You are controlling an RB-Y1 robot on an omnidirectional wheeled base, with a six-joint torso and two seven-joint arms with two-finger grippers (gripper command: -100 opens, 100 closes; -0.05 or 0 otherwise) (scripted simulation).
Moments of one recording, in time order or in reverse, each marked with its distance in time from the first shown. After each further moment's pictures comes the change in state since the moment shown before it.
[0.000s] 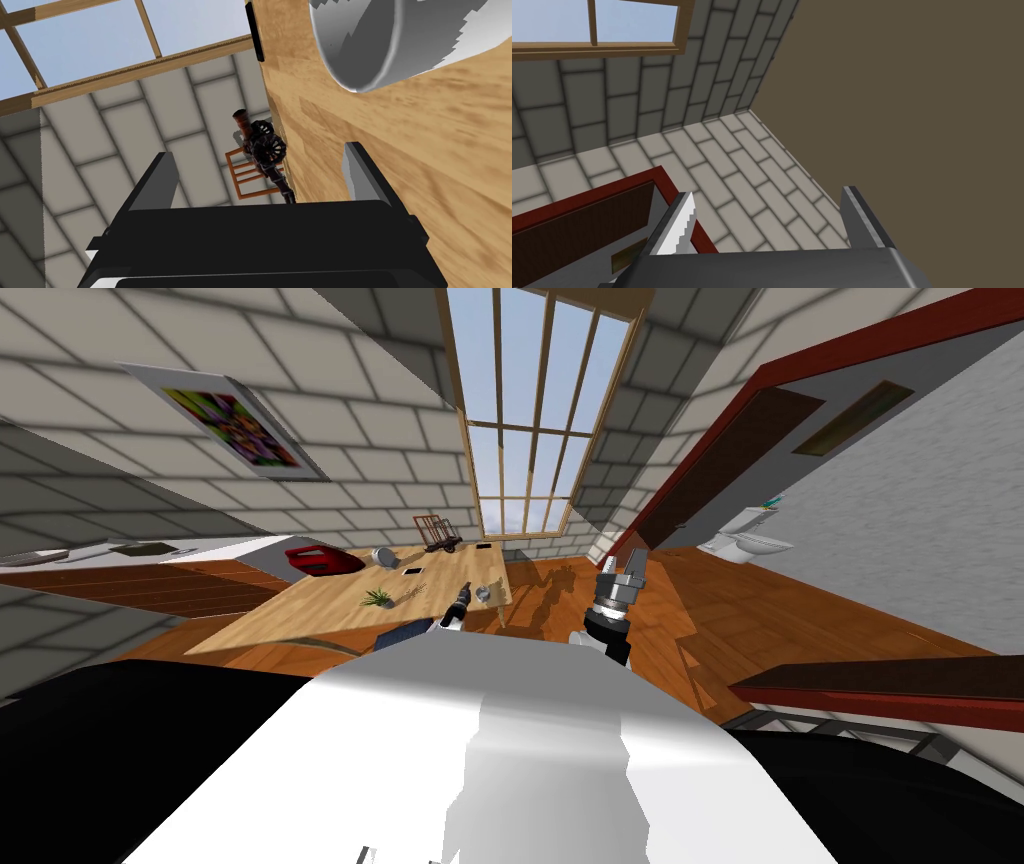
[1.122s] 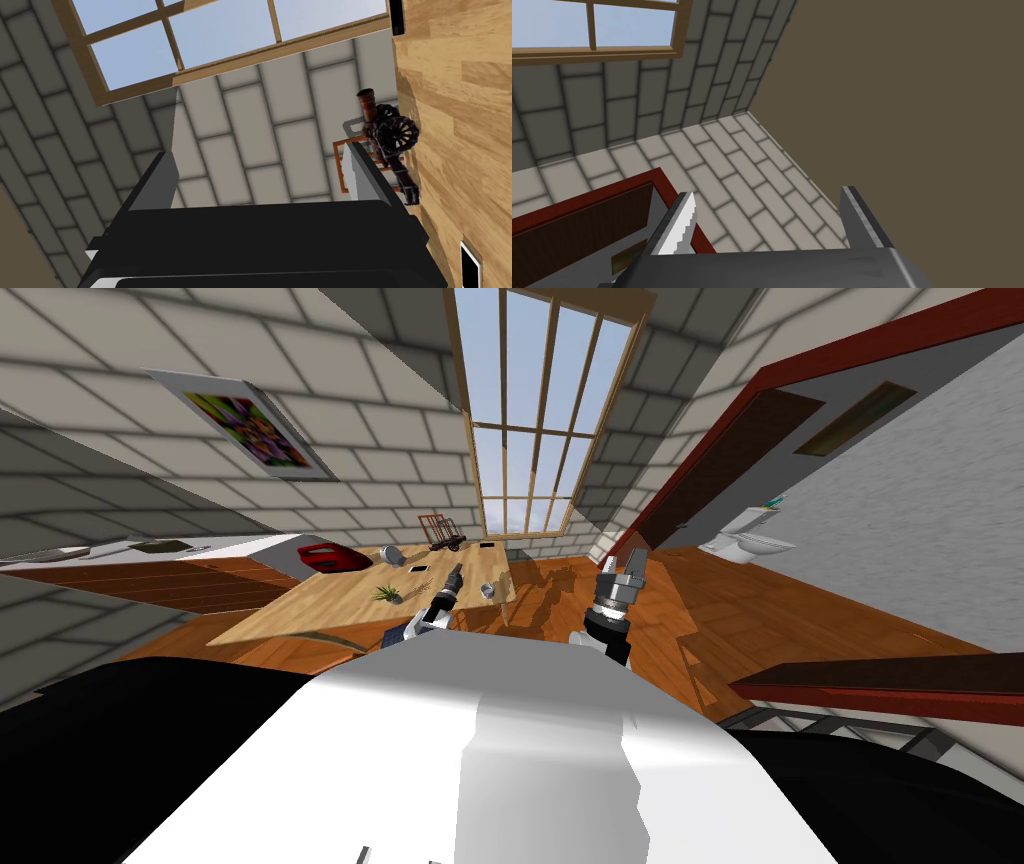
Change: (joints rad) left arm 0.061 0.148 -0.008 -0.311 0.015 -0.090 0.030; right arm 0.000 0.000 0.000 0.000 0.000 0.000 0.000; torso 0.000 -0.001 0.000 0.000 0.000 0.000
